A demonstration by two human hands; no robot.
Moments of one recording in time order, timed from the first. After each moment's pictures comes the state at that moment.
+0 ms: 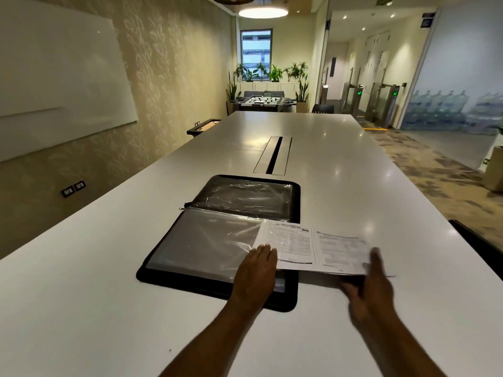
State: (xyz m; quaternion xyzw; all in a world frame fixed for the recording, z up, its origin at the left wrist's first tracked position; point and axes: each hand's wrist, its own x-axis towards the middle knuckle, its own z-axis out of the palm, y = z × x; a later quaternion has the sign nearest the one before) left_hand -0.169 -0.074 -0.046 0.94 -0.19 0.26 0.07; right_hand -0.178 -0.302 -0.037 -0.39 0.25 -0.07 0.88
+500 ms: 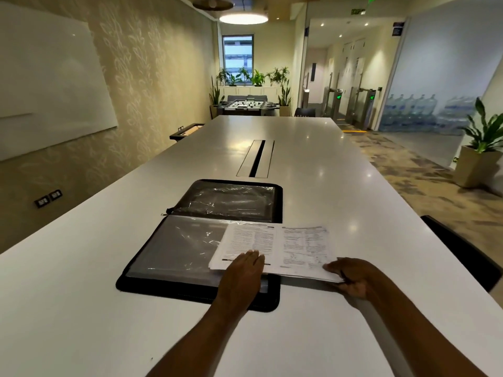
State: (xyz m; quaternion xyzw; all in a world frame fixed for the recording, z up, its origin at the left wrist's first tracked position) left_hand -0.169 -0.079 -0.050 0.92 -0.23 0.29 0.09; right_hand -0.152 -0.345 -0.015 -0.58 0.26 0.19 0.75
